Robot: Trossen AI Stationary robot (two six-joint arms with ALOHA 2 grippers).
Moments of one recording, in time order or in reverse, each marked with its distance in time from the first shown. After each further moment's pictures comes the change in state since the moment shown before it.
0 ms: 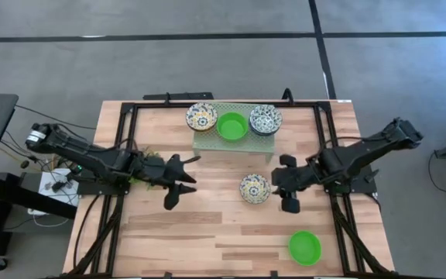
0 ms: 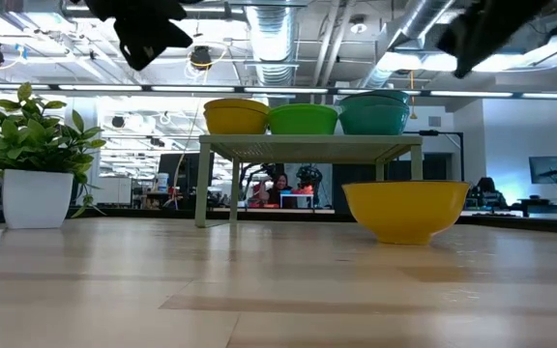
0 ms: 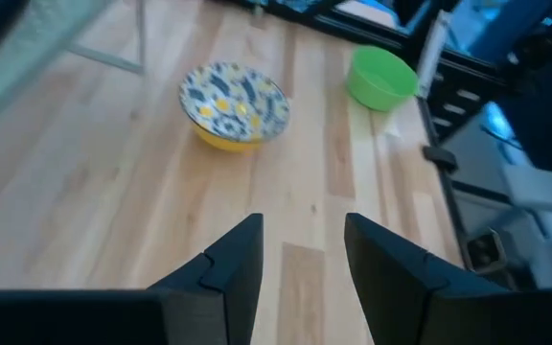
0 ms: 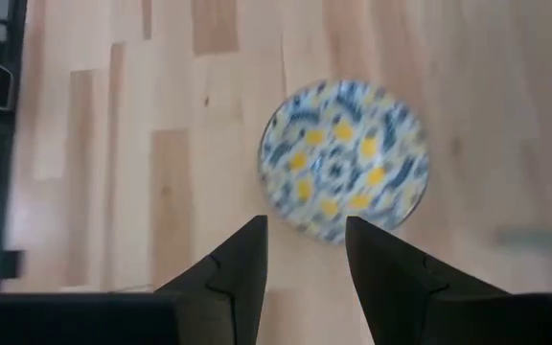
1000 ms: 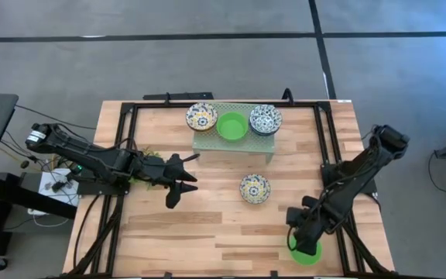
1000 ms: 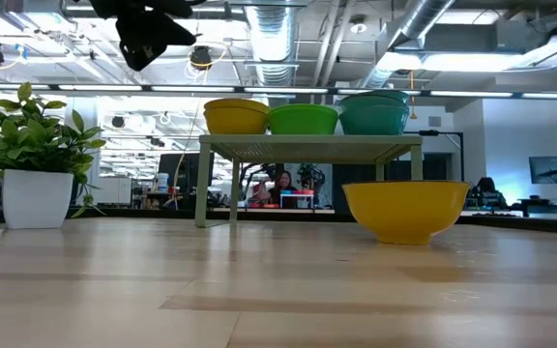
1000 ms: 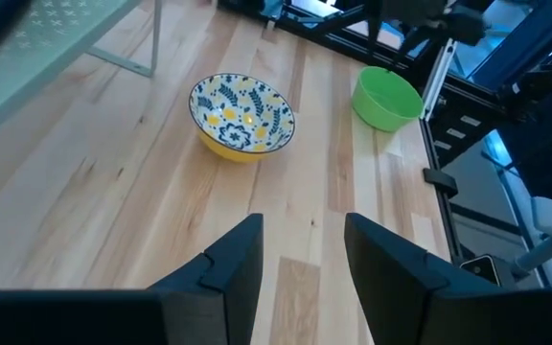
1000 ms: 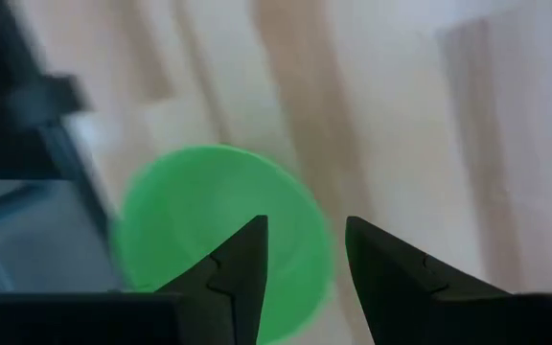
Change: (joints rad) left arm -0.004 0.000 0.000 0.021 -0.030 -0.065; right arm 0.447 0.253 -0.007 -0.076 -0.182 0.732
